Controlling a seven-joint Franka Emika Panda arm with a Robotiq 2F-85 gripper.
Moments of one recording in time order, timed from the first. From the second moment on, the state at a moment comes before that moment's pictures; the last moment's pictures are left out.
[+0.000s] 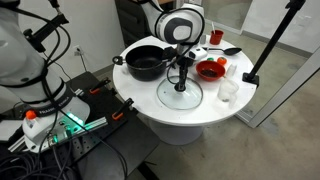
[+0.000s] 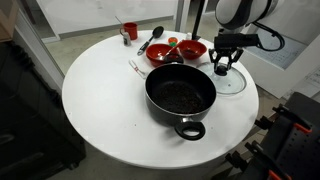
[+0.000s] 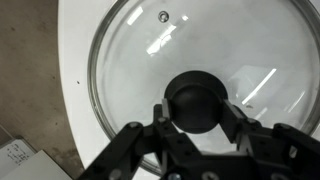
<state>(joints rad) -0.05 0.56 -0.29 -2.20 -0.03 2.59 0.62</state>
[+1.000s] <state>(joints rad) -0.01 0.25 -0.35 -2.36 -0.13 2.60 0.64</state>
